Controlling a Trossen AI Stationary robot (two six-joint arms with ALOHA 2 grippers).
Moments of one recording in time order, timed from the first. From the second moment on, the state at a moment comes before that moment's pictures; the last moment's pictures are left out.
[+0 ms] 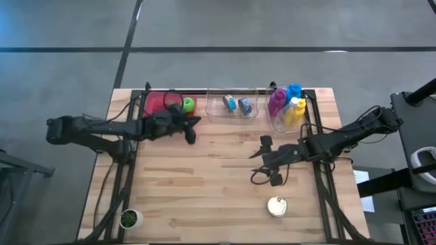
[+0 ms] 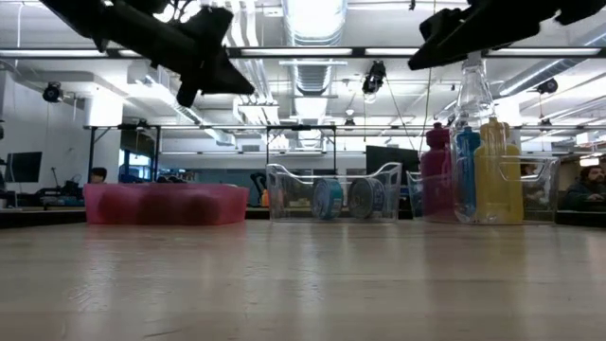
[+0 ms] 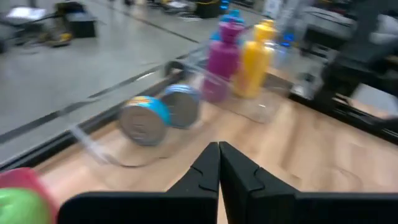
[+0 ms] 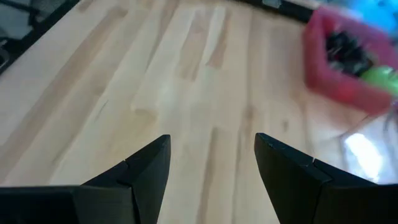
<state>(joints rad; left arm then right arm) 0.14 1.13 0.62 0.19 -0.33 -0.29 0.32 1.14 0.72 -0.19 0.21 -0.07</state>
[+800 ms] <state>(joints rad) -0.13 1.13 0.64 0.19 -0.42 -0.26 0.66 1.25 0.75 -0.40 0.07 0.13</state>
